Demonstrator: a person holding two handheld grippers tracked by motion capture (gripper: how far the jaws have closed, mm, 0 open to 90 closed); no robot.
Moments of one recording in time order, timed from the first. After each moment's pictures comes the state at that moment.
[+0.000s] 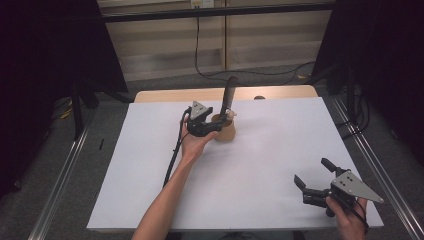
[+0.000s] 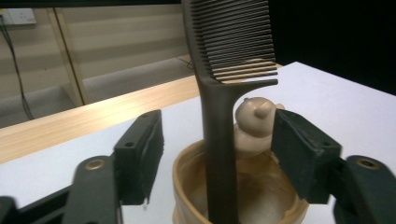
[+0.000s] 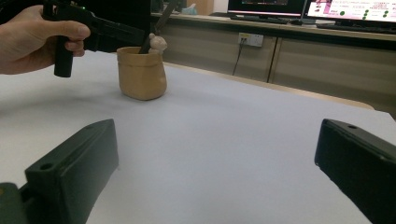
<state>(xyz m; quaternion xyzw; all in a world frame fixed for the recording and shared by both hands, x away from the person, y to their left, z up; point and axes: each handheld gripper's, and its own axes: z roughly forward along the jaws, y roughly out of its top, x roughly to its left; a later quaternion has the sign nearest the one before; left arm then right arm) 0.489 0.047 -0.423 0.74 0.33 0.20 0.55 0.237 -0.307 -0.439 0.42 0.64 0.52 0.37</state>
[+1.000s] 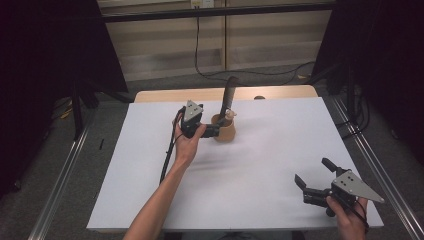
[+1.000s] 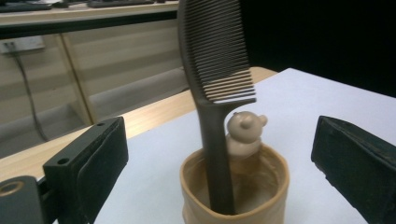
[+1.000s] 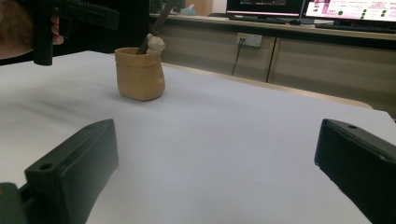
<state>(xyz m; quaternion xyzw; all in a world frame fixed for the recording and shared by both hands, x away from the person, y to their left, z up) 0.474 0.065 -0.401 0.74 0.30 0.22 0.57 0.238 -0.309 -0.440 0.42 0.64 0.52 0.37</state>
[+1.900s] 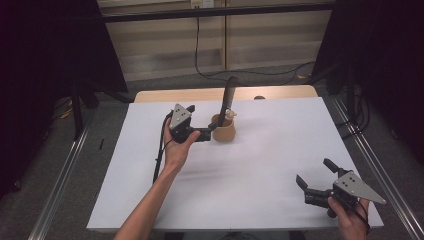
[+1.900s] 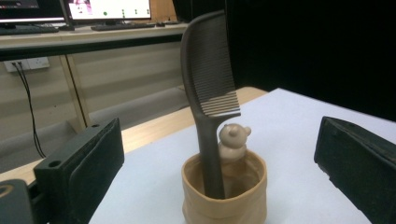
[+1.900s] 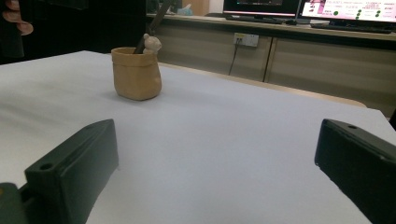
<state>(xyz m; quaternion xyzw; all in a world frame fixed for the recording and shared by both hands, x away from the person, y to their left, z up) 0.447 0.090 -0.389 0.71 0.29 0.24 0.60 0.235 -0.311 -0.440 0.43 0.64 0.52 0.37</state>
